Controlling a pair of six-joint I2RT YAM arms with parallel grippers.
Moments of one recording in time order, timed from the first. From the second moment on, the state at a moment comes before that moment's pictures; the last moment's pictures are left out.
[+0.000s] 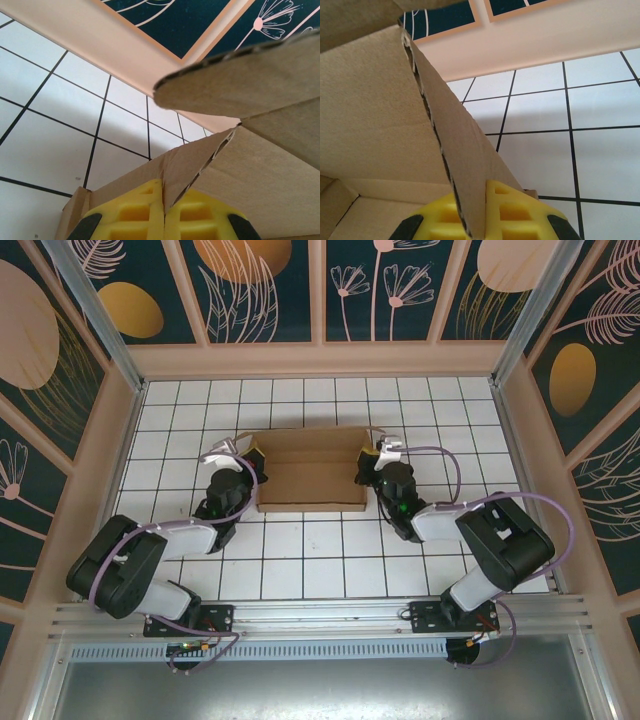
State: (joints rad) left arm -0.51 1.44 0.39 0.90 -0.27 -0.73; right arm 0.62 1.55 0.48 0.88 0.24 0.38
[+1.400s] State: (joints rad) left arm -0.52 1.44 0.27 0.99 -0.29 -0.81; right arm 0.75 1.63 0.30 1.22 0.37 0.35
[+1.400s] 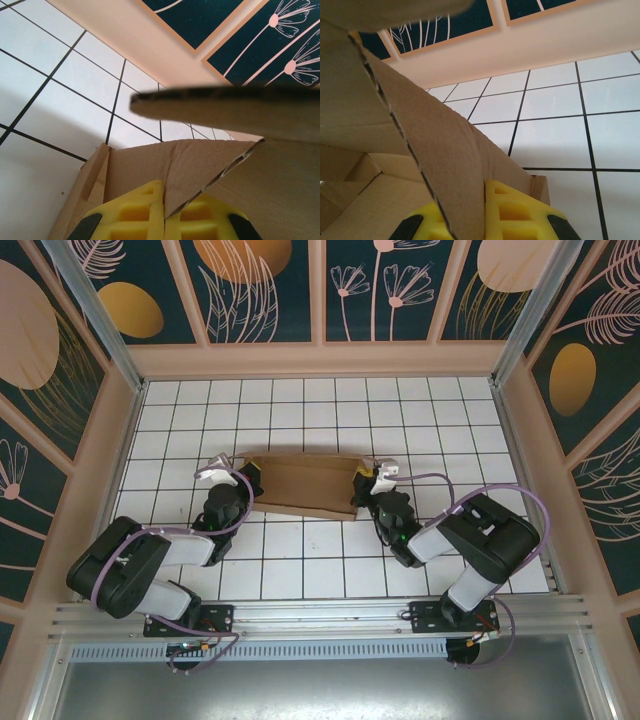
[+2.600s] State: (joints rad) left arm -0.52 1.50 0.26 1.07 -0.24 -0.84; right arm 0.65 1.77 0.34 1.34 0.27 0.34
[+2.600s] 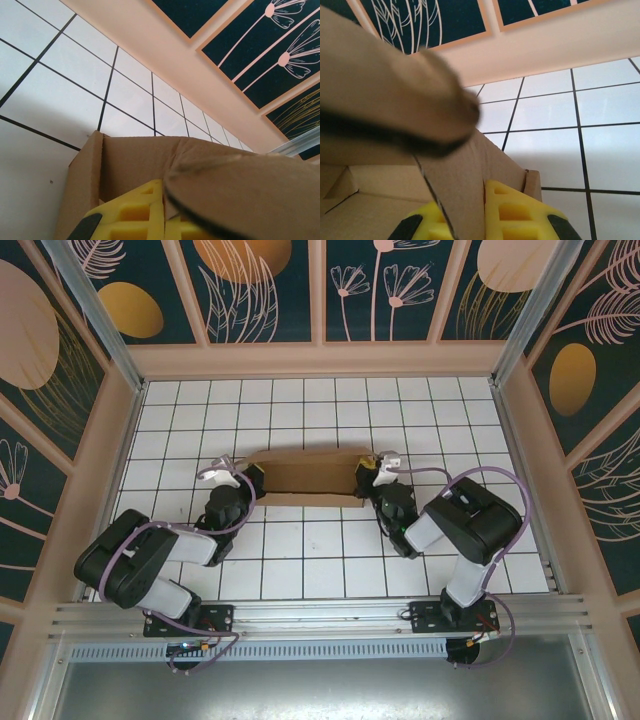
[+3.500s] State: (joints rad) left arm -0.54 1.60 0.26 1.08 -0.27 -0.81; right arm 0.68 1.03 0.09 0.73 0.29 0.51
